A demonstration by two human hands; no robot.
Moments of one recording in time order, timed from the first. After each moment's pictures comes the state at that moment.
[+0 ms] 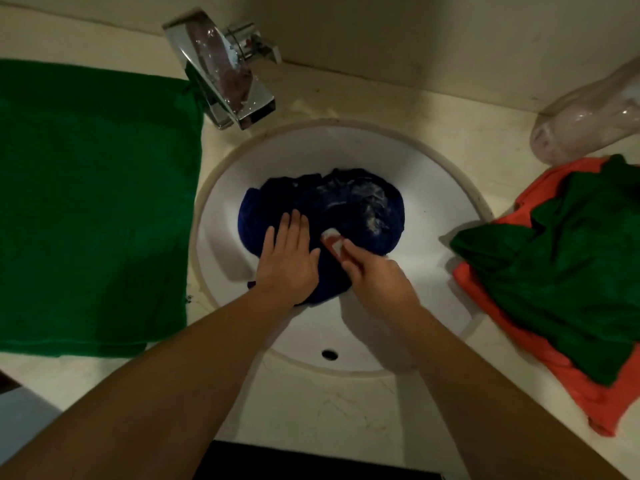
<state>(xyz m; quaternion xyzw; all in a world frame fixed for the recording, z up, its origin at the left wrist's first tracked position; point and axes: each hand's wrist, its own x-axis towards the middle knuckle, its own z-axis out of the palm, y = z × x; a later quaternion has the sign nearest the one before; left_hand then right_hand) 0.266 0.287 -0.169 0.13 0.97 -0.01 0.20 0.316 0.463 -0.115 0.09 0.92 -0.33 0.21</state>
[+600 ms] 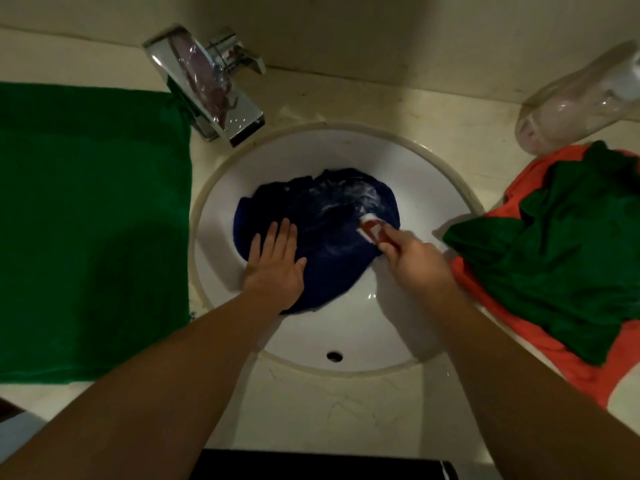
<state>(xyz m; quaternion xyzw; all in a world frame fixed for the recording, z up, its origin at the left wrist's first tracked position) 0.261 0.265 -0.172 0.18 0.95 -0.03 0.24 0.299 0.515 -0.120 0.18 0.93 -0.22 0.21</state>
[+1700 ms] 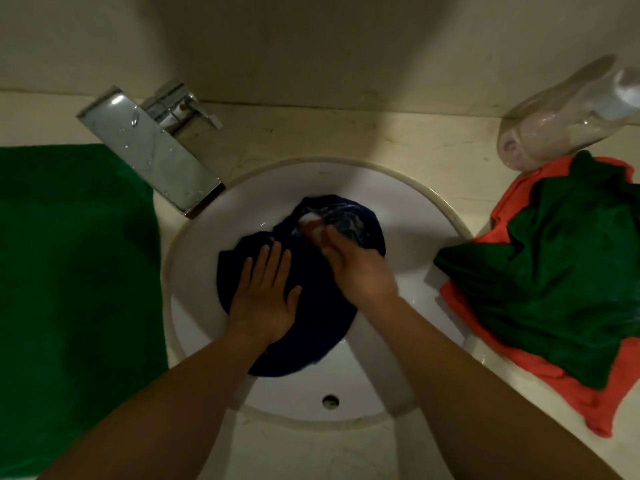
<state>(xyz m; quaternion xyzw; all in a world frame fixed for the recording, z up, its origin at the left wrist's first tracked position) 0.237 0.269 -0.188 0.24 0.95 0.02 0.21 0.246 0.471 -0.120 0.18 0.90 -0.31 0.25</state>
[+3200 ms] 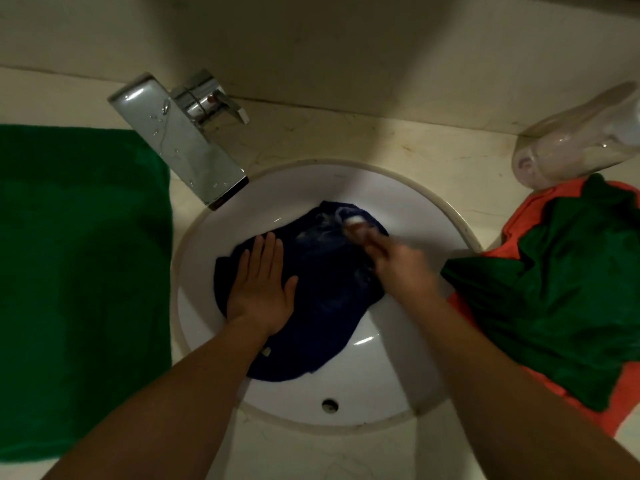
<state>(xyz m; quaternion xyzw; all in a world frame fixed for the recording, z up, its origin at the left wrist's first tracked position) 0.226 0.268 -0.177 0.17 0.95 -0.01 0.25 0.246 0.522 -0.140 0.23 0.91 -0.27 0.21</state>
